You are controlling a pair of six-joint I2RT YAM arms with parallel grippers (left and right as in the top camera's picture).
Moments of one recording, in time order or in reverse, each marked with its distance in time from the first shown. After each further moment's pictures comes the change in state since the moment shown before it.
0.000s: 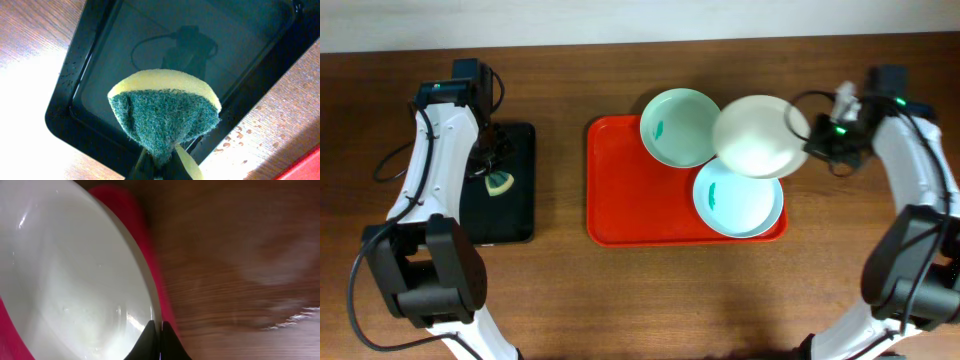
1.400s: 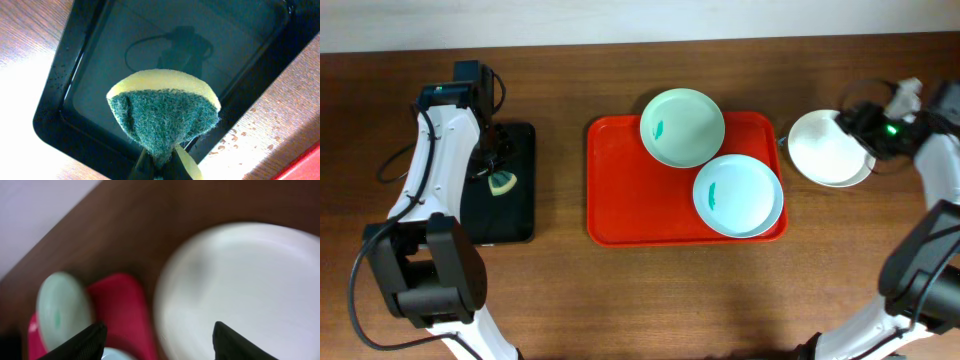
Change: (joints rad) left arm 0.000 0.000 -0.024 0.039 0.022 0.000; right arm -0.153 0.026 -0.039 0.341 -0.247 0.011
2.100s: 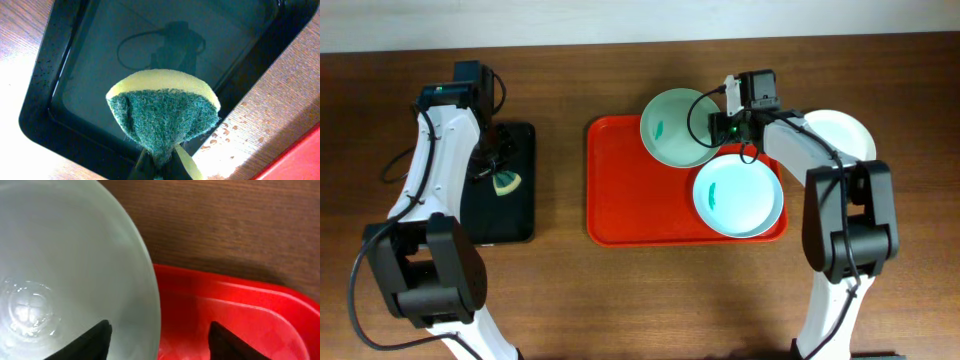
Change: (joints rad) left arm 0.000 0.000 -0.002 0.000 0.042 0.000; right arm 0.562 0.223 0.006 0.240 0.478 -0.138
